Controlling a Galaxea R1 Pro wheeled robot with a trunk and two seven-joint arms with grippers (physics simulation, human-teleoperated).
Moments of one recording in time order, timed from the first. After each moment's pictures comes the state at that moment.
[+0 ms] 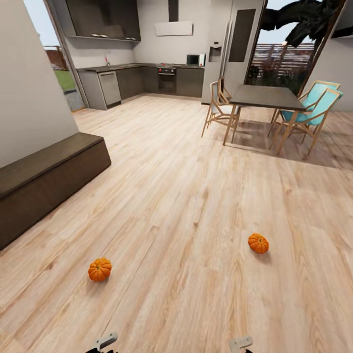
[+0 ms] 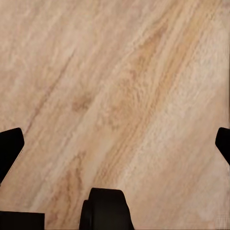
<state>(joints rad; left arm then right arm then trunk) -0.55 -0.02 -0.35 0.06 0.74 0.07 0.22 -0.45 0.09 0.51 0.02 -0.27 -0.19 -0.23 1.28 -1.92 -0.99</state>
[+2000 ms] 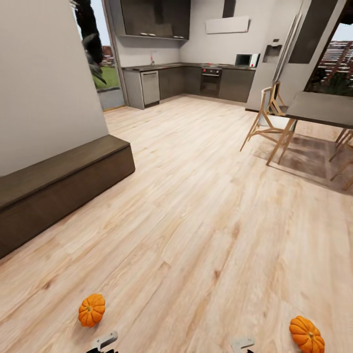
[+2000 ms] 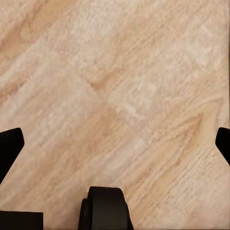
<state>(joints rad) -0.55 -0.02 -0.35 0.06 0.74 0.06 0.22 -0.45 0.08 0.50 0.02 -0.28 -0.19 -0.23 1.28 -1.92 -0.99</state>
